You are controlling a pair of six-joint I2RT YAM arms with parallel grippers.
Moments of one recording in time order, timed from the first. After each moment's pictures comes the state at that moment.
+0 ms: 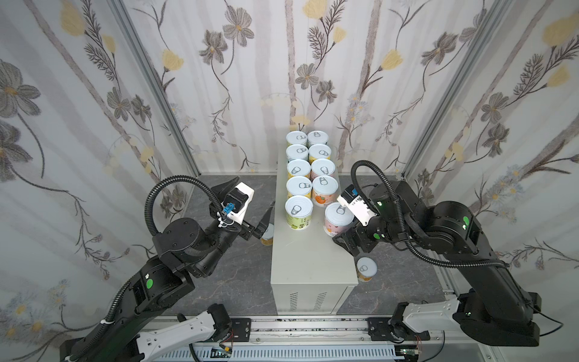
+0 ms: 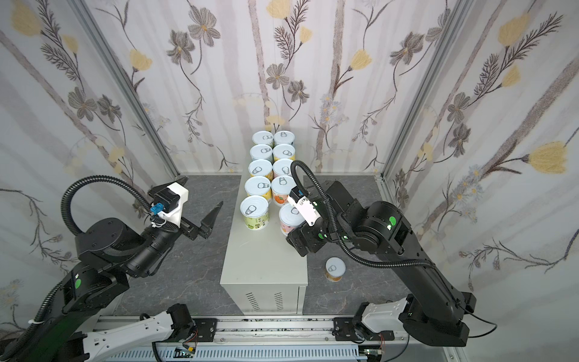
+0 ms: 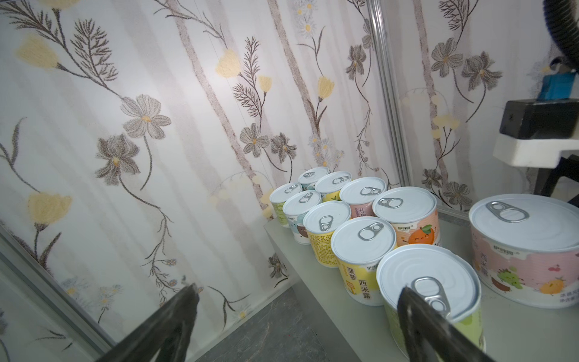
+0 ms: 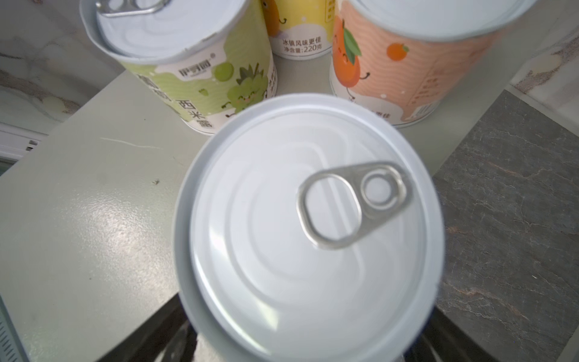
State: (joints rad) left arm -0.98 0.80 1.34 -0.47 -0.44 0.36; right arm 0.94 1.29 1.92 -1.44 0.03 0.17
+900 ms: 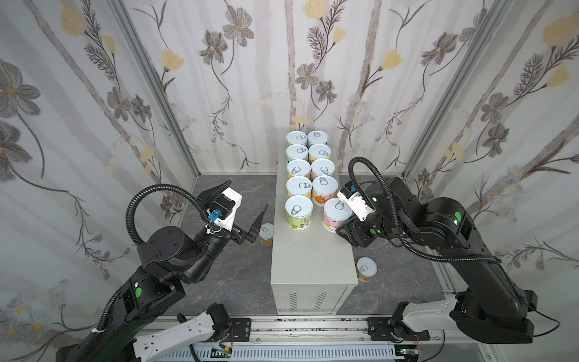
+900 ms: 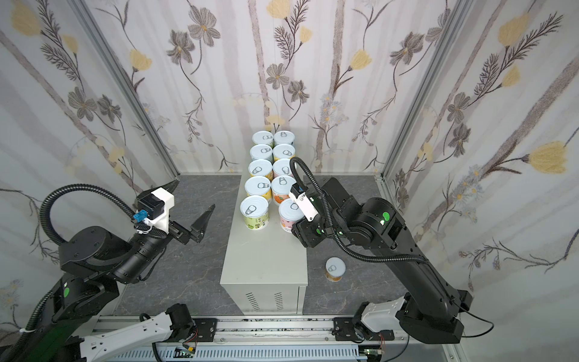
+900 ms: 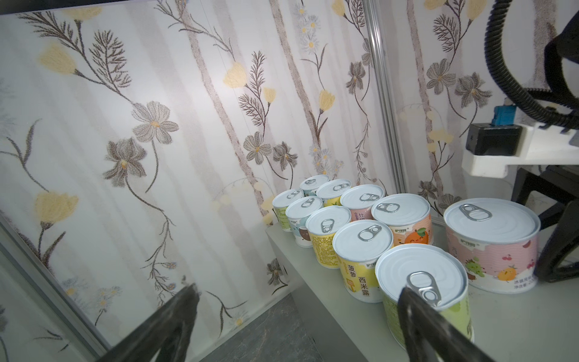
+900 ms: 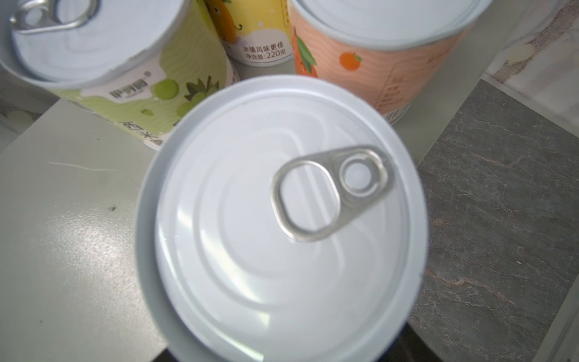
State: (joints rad) left arm -0.98 0.73 1.30 -0.46 -0.42 0.36; right arm 0.89 1.34 1.93 -1.43 0.06 0.17
